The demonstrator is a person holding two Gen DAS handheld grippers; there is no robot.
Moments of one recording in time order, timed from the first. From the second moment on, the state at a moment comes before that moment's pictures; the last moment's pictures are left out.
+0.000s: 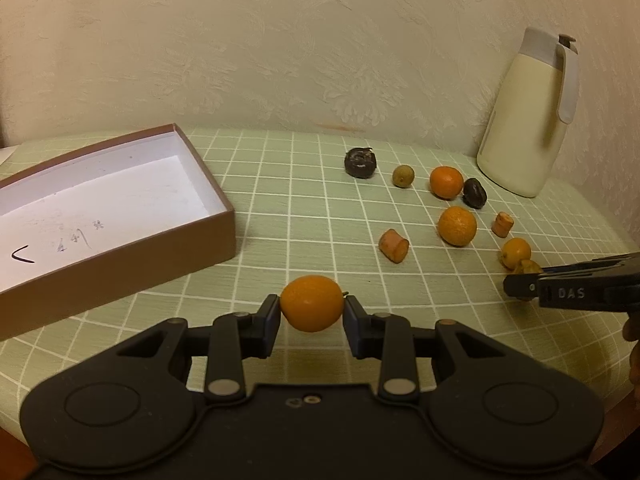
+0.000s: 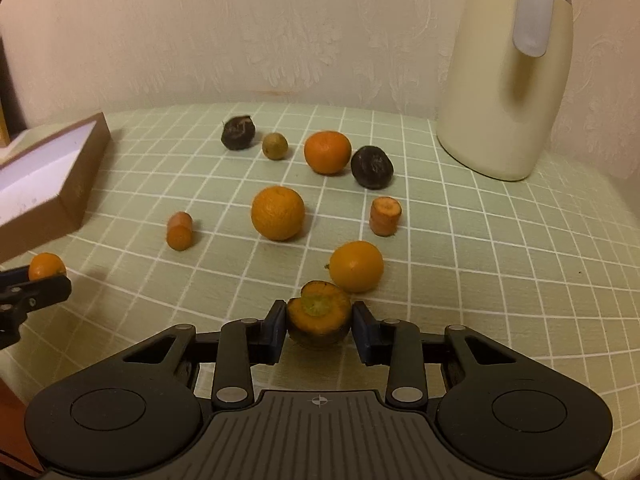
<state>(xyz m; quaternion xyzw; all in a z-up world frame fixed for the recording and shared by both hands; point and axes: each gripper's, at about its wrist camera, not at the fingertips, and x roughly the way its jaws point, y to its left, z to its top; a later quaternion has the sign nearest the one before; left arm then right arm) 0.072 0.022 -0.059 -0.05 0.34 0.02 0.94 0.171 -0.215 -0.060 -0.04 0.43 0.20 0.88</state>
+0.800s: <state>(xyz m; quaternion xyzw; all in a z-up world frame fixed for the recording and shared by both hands) 0.012 0.105 -0.027 -0.07 0.30 0.12 0.94 0.121 -0.114 -0.008 -0.07 0.36 0.34 0.87</state>
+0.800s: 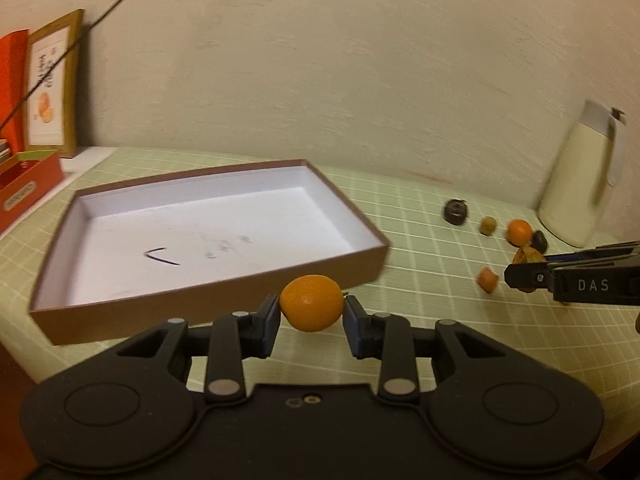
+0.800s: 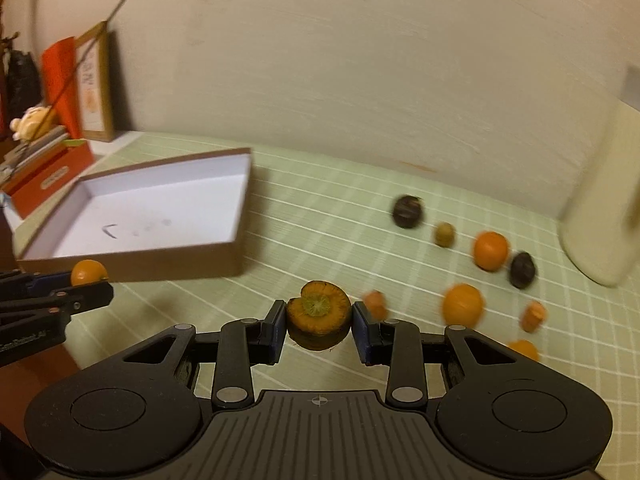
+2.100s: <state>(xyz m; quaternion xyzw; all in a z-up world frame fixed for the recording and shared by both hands) 0.017 0.248 -0.021 -0.13 0.26 0.29 0.91 0.164 0.041 -0.017 -0.05 0.32 0.43 0.84</state>
